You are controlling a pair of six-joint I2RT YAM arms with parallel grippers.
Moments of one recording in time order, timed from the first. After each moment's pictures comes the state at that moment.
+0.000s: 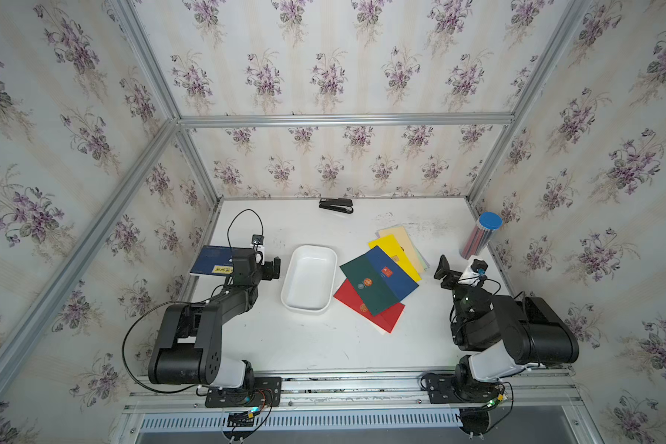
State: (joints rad) left arm 0.00 1.46 0.52 0.39 0.01 0.10; right arm -0.03 1.54 0.07 1.49 0.06 0.16
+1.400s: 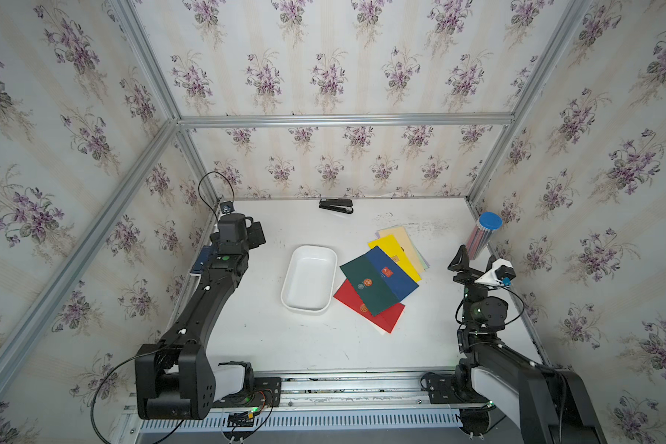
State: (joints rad) left arm 0.00 1.30 1.03 -0.31 -0.28 -0.24; right arm -0.01 0.94 0.09 1.15 0.22 0.30
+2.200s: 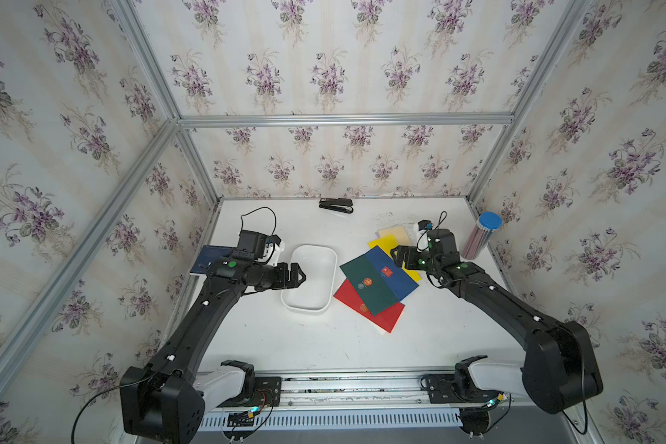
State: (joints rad) left arm -0.21 1.17 1.01 -0.92 0.40 -0.25; right arm 0.35 1.34 0.82 -0.23 -0.14 0.33
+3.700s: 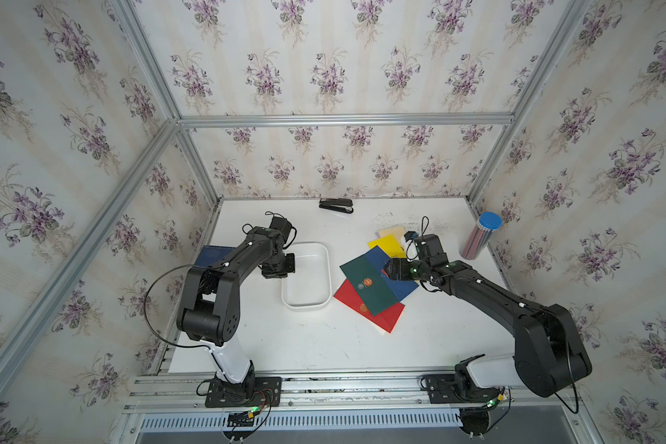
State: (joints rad) left arm -0.22 1.73 1.25 -0.93 0.01 -0.34; right arm 0.37 1.40 0.82 -0.30 -0.17 0.30
